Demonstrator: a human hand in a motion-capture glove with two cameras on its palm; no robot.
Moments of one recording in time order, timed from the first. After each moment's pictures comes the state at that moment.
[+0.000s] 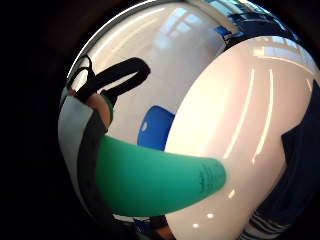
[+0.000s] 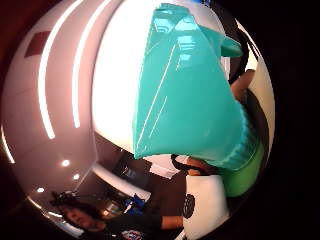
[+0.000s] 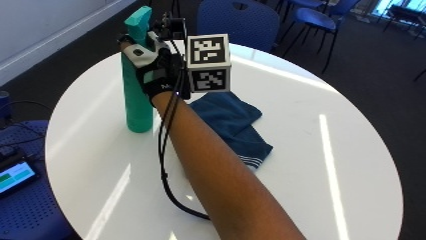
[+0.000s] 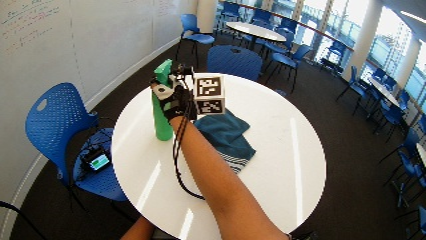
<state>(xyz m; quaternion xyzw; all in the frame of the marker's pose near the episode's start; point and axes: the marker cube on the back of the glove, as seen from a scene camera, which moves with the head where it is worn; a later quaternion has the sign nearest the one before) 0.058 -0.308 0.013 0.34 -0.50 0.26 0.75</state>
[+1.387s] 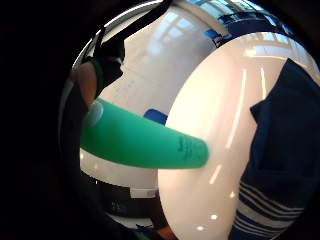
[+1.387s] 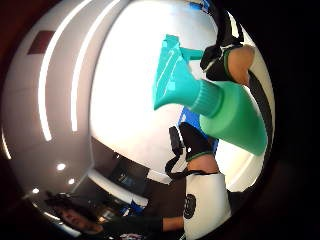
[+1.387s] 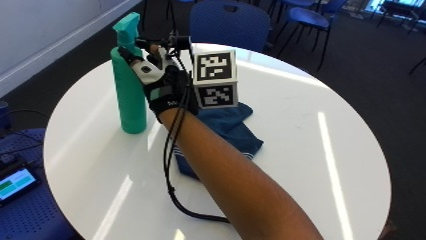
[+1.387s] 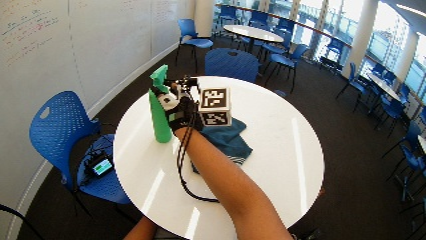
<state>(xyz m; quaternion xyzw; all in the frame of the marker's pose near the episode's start) 0.056 -0.280 0.036 0.34 -0.47 0.30 0.76</state>
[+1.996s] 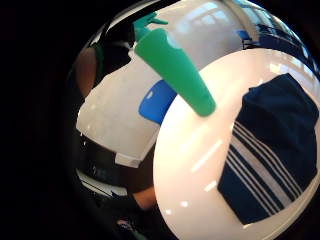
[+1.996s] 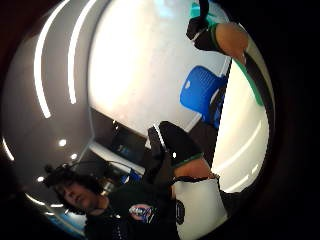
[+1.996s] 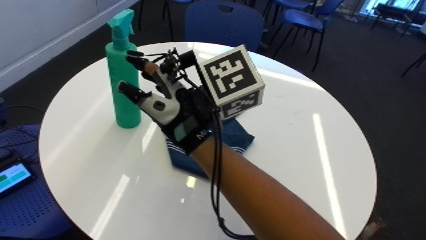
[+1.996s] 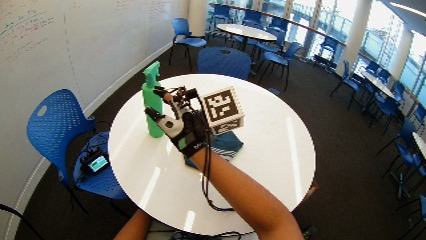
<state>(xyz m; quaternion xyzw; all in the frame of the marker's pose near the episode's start) -0.009 -0.203 0.009 0.24 -0.46 0.14 0.84</state>
